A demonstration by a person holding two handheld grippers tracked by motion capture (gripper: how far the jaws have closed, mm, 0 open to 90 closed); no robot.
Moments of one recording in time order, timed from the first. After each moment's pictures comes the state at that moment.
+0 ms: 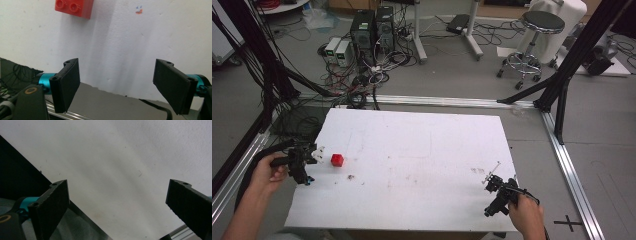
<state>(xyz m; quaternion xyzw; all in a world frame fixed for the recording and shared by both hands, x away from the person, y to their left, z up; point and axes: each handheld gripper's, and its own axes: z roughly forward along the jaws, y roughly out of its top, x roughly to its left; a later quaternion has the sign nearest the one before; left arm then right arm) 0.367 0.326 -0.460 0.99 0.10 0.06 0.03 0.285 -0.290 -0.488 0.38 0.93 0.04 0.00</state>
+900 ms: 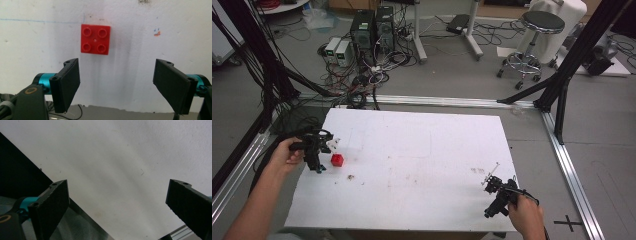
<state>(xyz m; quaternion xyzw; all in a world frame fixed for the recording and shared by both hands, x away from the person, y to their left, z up) 0.417 0.294 -0.465 1.00 0.02 0.03 0.03 0.283 -0.289 -0.490 0.37 0.93 0.03 0.00</state>
